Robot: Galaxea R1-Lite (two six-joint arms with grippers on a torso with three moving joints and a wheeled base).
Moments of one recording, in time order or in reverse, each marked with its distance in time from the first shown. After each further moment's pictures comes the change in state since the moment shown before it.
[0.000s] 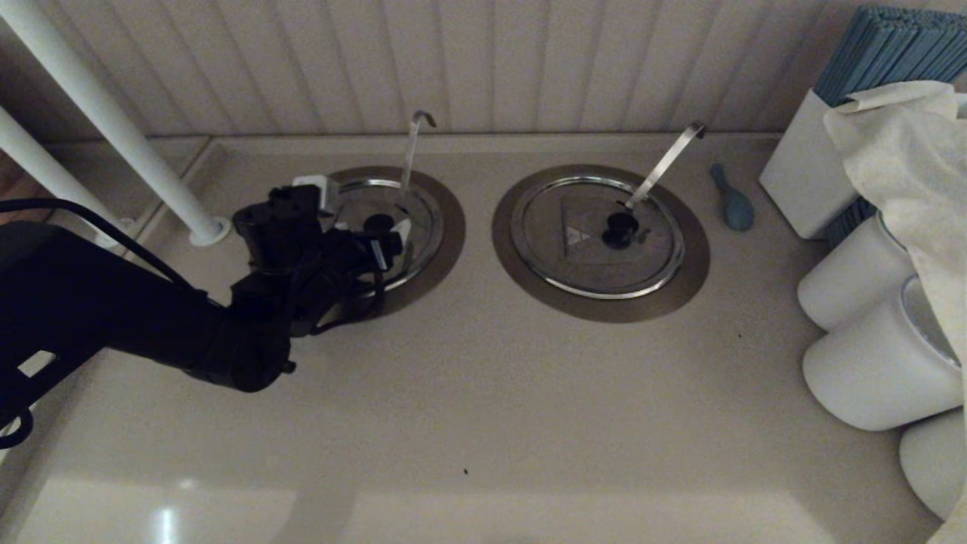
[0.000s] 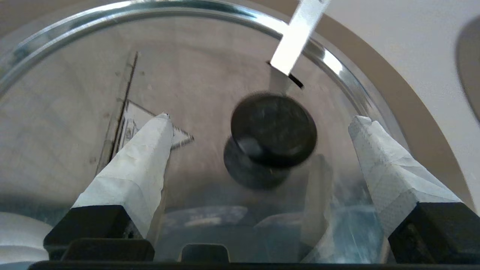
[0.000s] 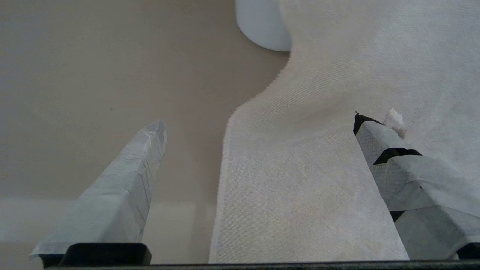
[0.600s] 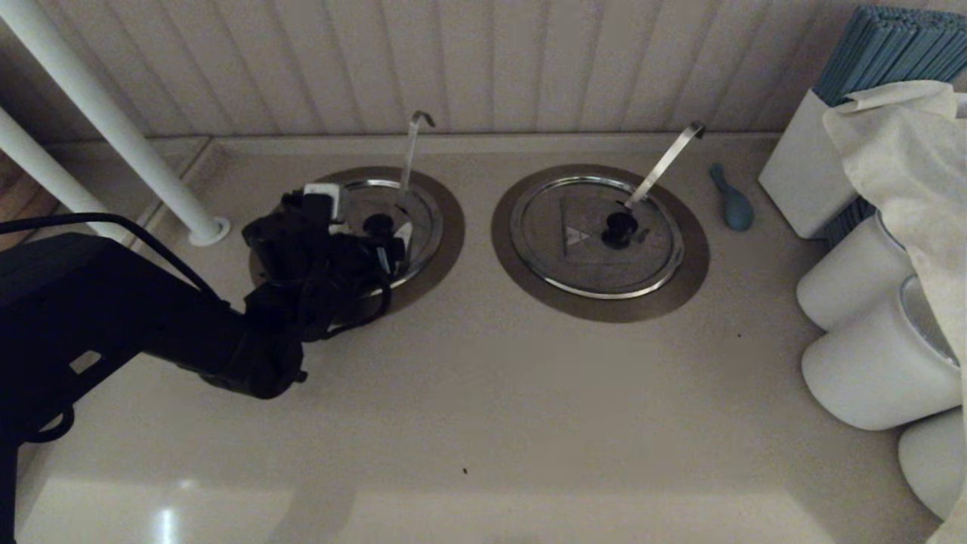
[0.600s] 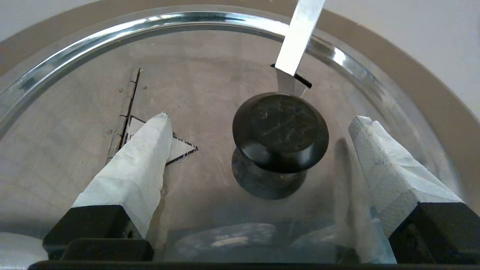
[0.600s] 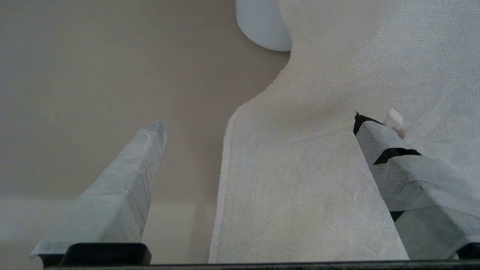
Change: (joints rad) left arm 0.003 0.061 0.008 -0.114 0.021 0.124; right arm 0.000 0.000 0.000 0.000 0.000 -0.001
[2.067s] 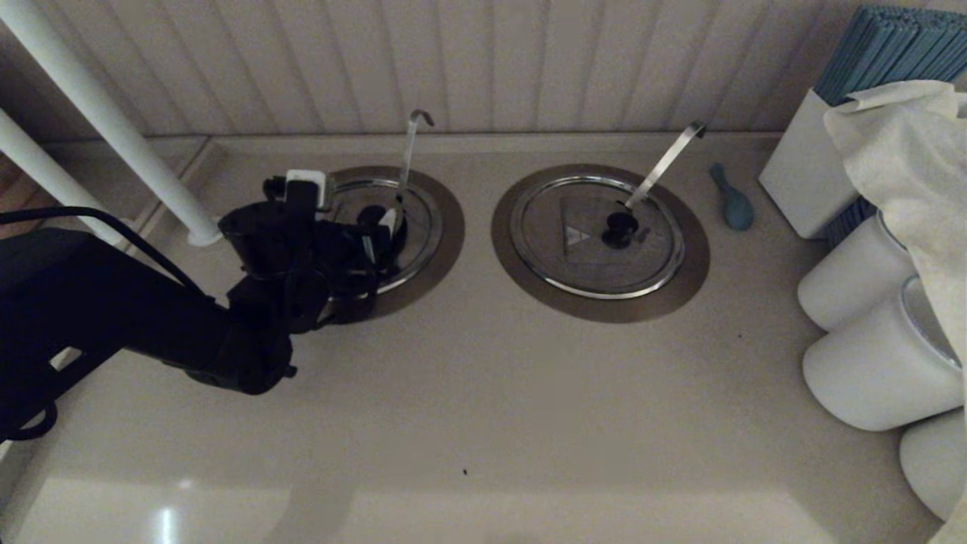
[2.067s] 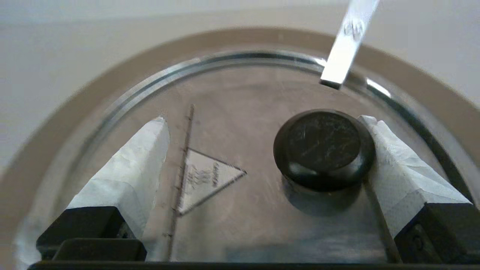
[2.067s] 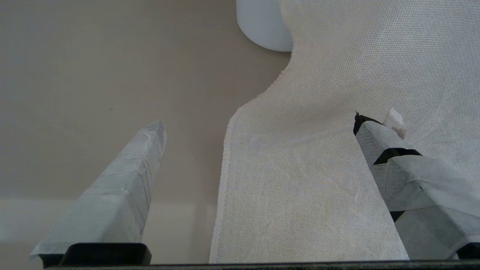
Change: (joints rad) left arm 0.021 -0.032 0.000 -0.071 0.057 0.096; right arm 0.000 0.000 0.000 0.000 0.000 0.000
